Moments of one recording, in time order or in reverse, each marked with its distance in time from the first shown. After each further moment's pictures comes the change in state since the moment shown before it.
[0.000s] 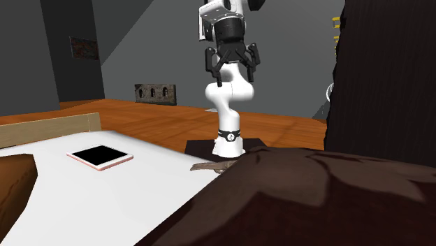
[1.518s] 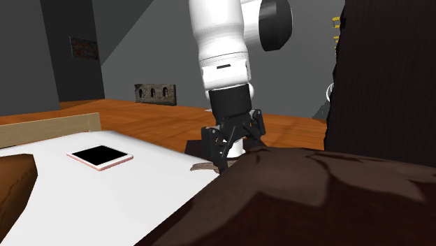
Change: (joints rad) arm 0.019 0.743 -0.066 0.446 0.239 0.154 -0.627
